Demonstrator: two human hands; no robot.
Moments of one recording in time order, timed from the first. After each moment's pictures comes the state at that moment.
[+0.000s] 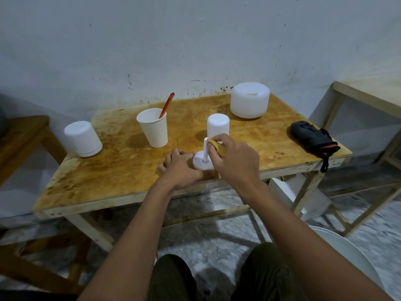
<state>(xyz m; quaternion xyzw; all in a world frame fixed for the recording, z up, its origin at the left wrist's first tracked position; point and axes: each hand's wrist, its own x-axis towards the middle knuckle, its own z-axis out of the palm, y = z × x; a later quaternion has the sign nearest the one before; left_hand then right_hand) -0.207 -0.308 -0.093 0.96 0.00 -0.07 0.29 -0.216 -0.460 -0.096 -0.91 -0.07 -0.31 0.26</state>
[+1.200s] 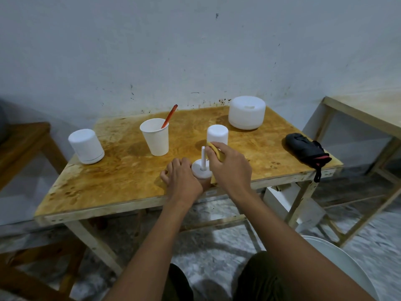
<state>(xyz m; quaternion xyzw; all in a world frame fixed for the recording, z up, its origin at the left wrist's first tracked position) -0.208 -0.324 -0.124 0.96 0.04 0.15 0.24 -0.219 -0.446 -0.089 -0.89 0.01 -0.24 0.39</state>
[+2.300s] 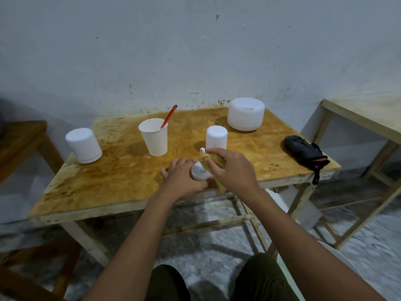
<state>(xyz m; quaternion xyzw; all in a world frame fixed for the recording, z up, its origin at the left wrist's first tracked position) -0.198 -0.307 -0.109 0.97 -0.07 0.01 0.25 -0.210 -0.468 -0.094 -0.91 -0.10 -0.22 0.34</state>
